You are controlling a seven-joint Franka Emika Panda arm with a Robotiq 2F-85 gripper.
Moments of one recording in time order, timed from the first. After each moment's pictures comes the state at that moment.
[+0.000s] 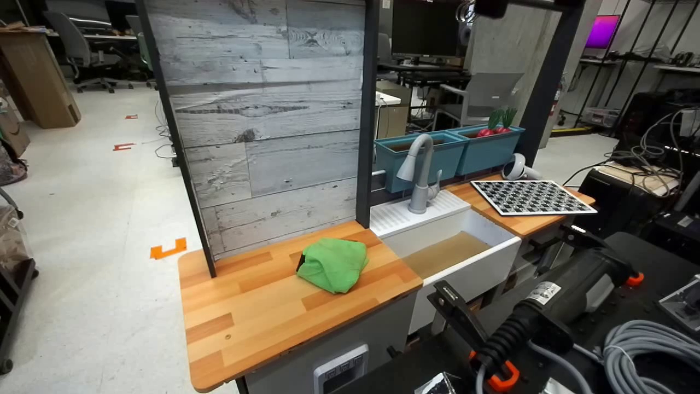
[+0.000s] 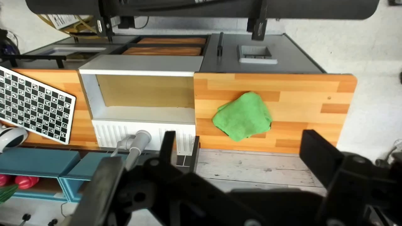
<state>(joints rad) 0.08 -0.59 0.29 -2.74 -0.05 2.32 0.30</state>
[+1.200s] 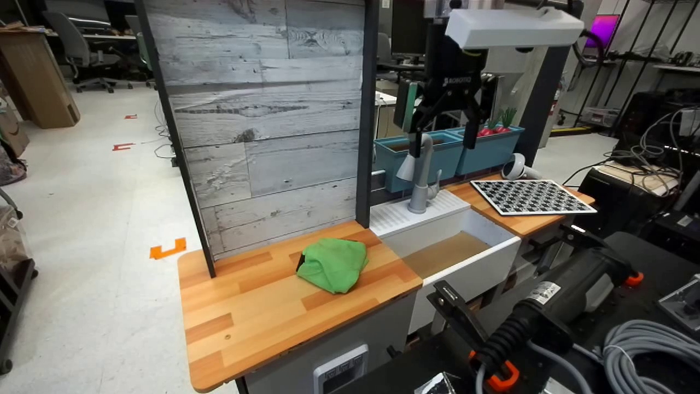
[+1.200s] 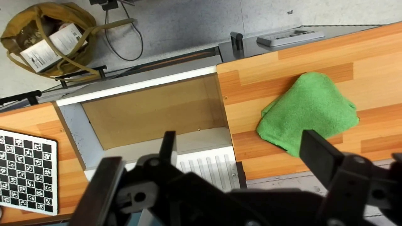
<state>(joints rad) -0.02 0.20 0.09 -2.37 -0.21 2.57 0.40</state>
